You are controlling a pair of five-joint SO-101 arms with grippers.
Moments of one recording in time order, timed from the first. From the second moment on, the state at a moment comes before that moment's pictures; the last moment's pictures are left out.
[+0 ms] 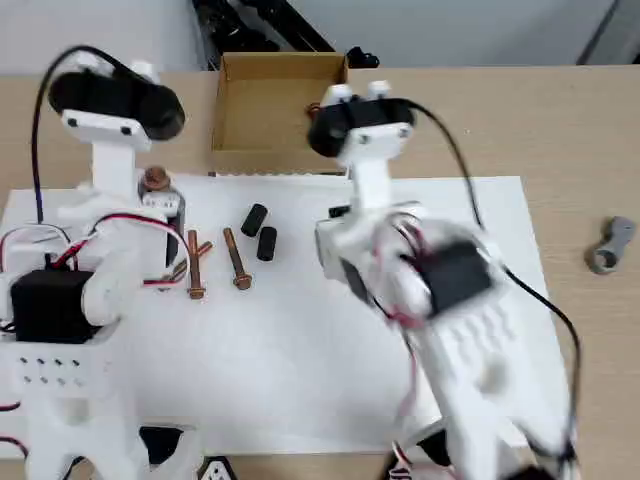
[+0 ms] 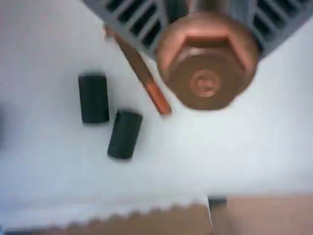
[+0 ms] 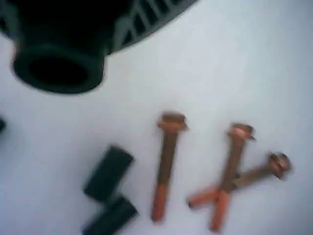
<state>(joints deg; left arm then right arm) -1.6 -36.0 2.9 87.3 -2.3 -30.4 -34.1 4.6 85.3 -13.1</state>
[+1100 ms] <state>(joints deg) 27.2 -36.1 -0.7 53.2 16.8 -30.4 -90.6 57.3 45.5 -14.1</state>
